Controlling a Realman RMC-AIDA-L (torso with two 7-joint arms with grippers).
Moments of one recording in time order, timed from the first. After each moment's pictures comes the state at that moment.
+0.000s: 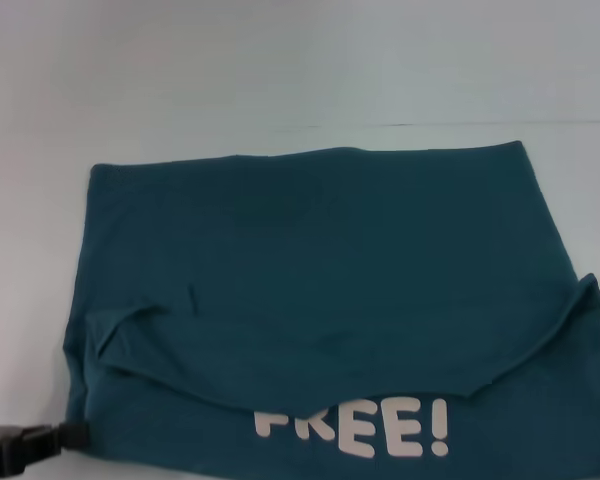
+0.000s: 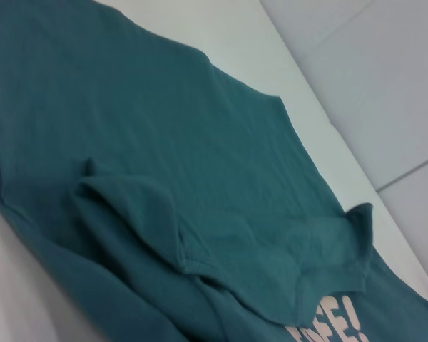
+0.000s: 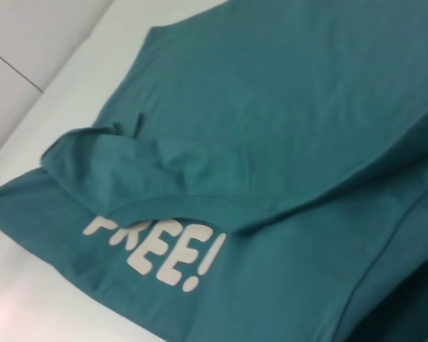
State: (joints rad) left arm -0.26 -2.16 0.33 1.02 2.34 1.90 -1.97; right arm 0.22 2.01 -0.47 -0.92 -2.33 -1.81 1.84
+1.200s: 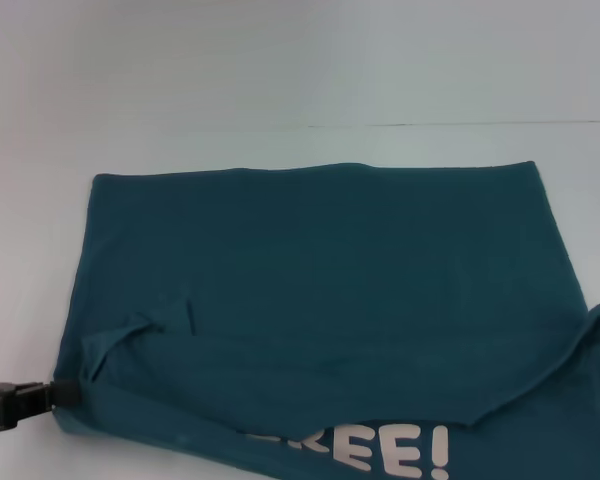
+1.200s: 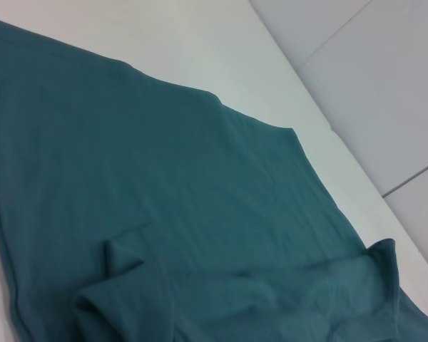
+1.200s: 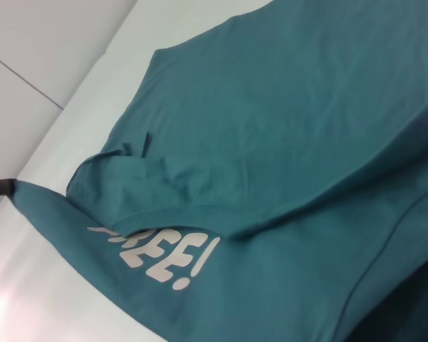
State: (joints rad) left arm -0.34 -2.11 0.27 0.98 2.38 1.89 -1.94; right arm 0.16 2.03 -0.36 -0.91 -2.35 -1.91 1.77
